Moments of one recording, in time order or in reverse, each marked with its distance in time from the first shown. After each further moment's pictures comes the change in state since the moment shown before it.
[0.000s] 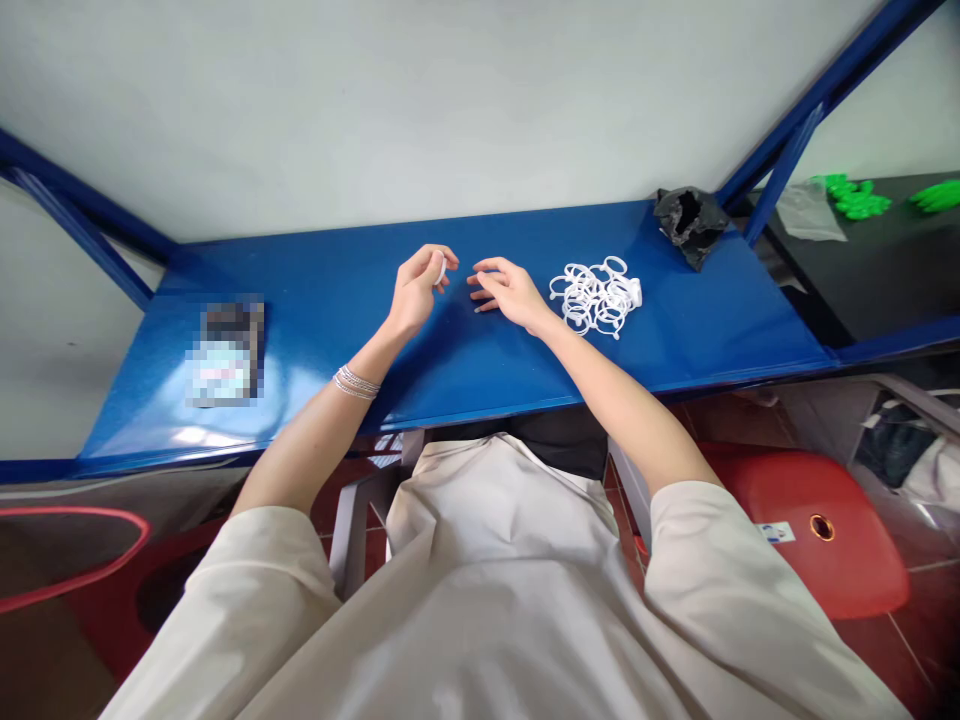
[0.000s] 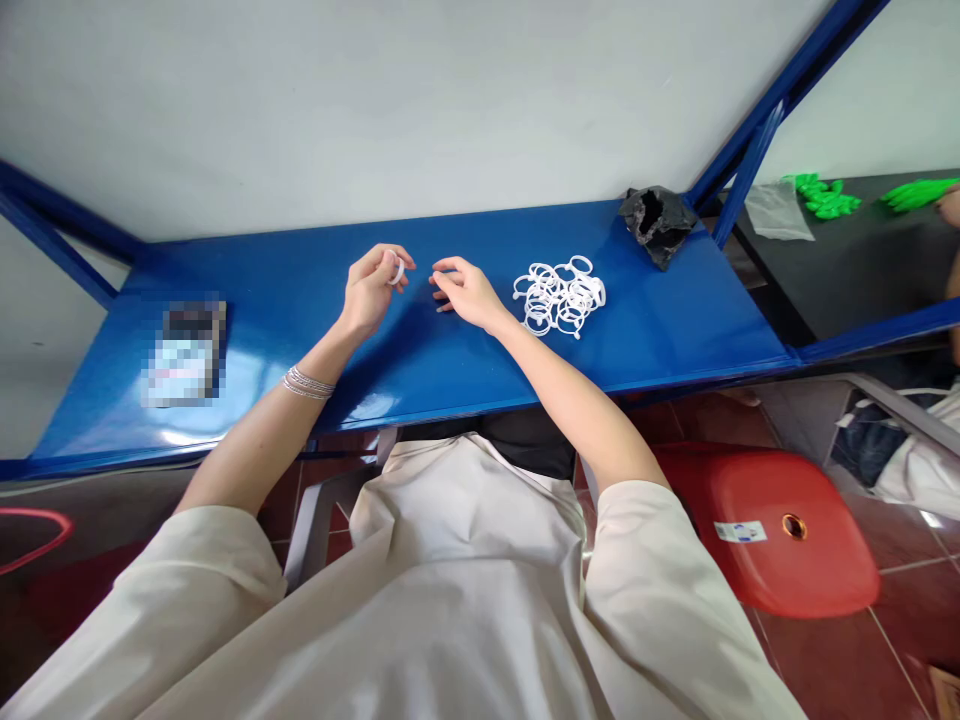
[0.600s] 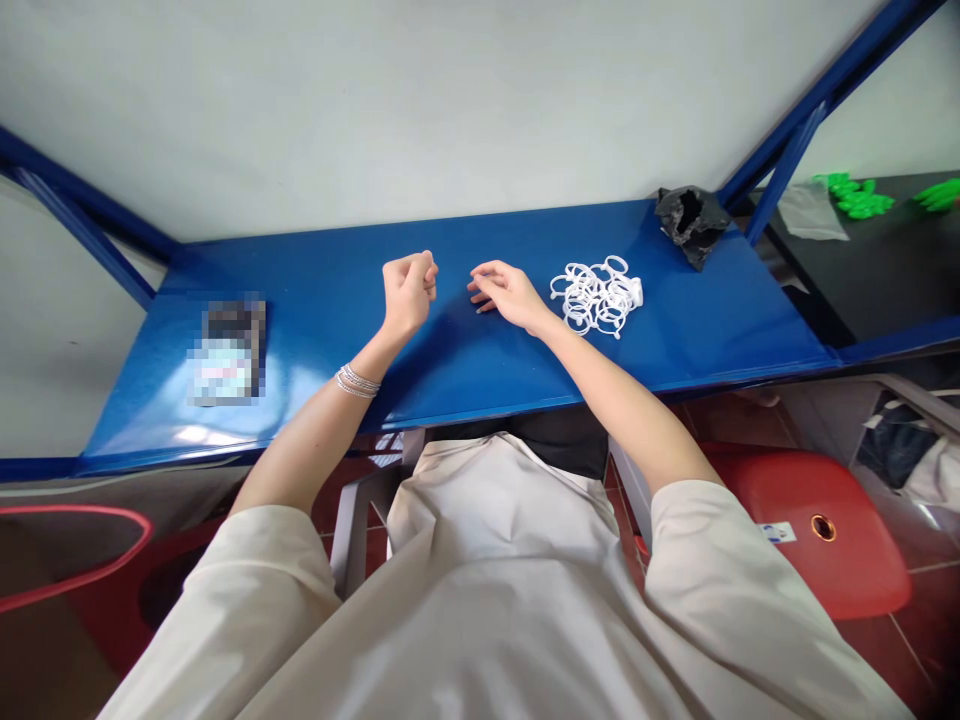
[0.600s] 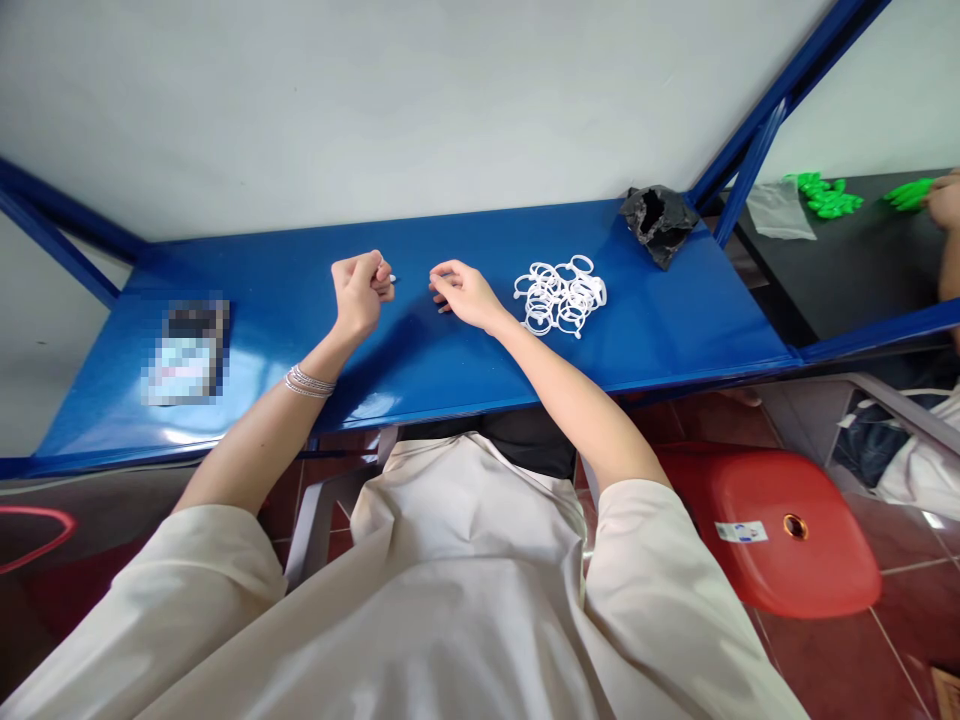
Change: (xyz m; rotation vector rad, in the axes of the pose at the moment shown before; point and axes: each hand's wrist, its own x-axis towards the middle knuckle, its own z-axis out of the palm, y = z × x) left_hand -0.007 0.007 -0.001 -0.111 0.135 -0.043; right_hand 0.002 0.006 0.000 -0.037 -0.027 -0.025
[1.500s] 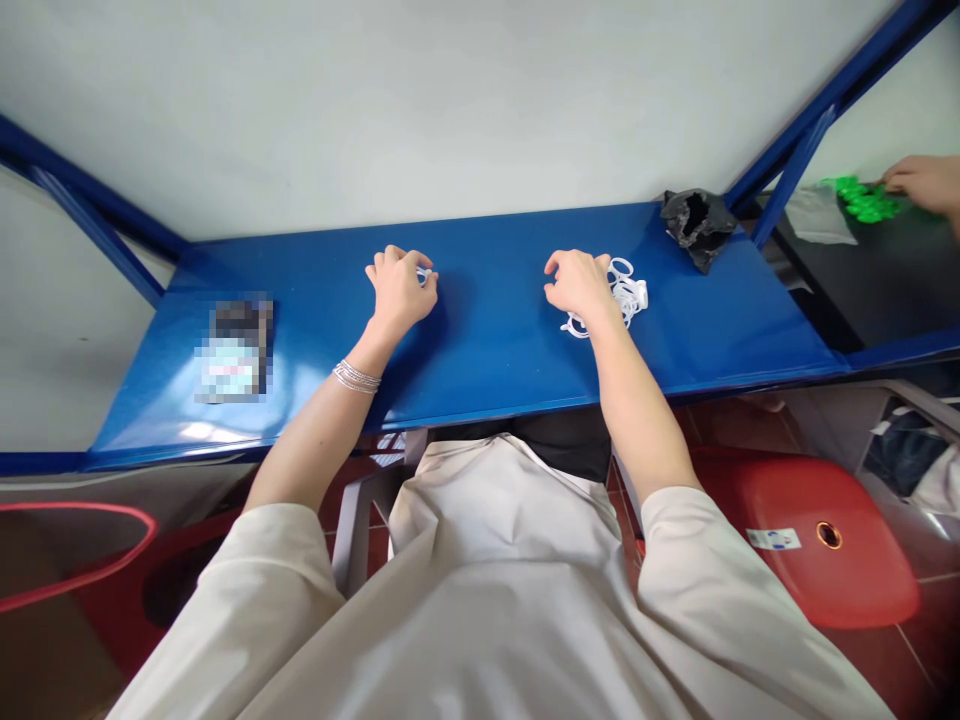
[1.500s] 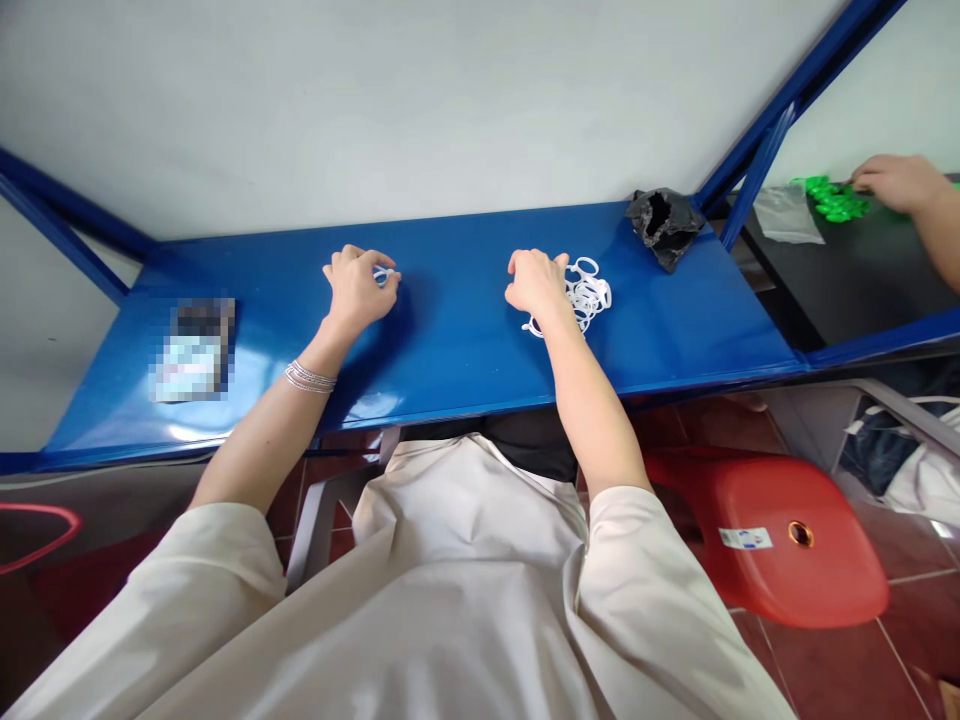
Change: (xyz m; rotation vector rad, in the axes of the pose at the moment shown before) left_hand 0.012 -0.007 -0.029 1.162 -0.020 -0.004; right_hand -0.018 -0.039 -0.081 -1.251 0.203 0.032
